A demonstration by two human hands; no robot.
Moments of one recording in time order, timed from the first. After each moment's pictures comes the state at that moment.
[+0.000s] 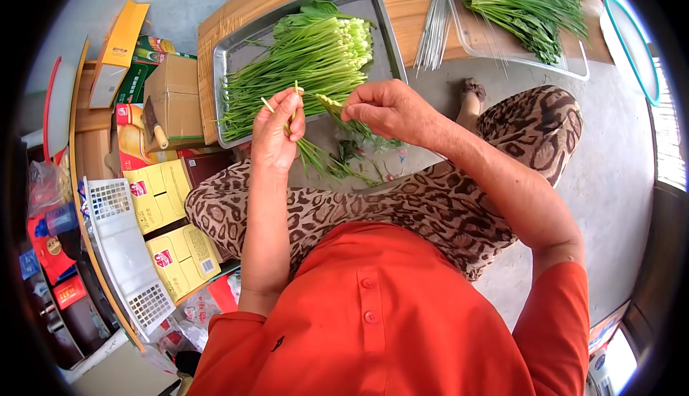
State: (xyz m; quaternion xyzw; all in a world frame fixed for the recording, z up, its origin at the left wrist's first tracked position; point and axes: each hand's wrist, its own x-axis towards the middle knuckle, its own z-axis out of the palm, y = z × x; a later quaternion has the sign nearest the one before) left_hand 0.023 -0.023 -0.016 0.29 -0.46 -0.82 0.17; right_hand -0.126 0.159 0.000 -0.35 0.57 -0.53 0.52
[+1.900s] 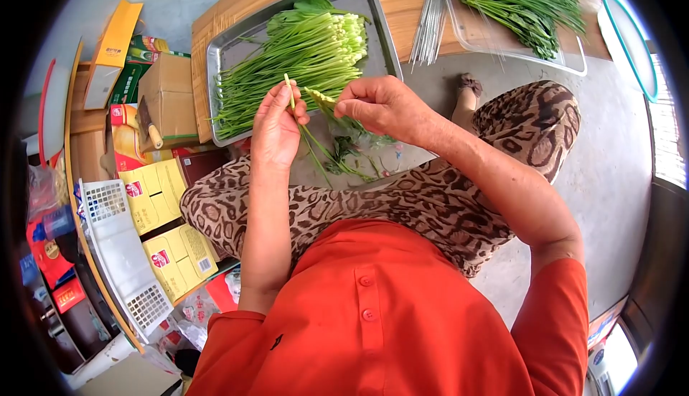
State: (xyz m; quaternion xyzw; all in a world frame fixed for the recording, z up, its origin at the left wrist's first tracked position) left_hand 0.015 -0.017 -0.023 0.26 -0.41 -0.85 0.19; right_hand -0.122 0.158 -0.003 -0.34 0.57 -0.56 0.50
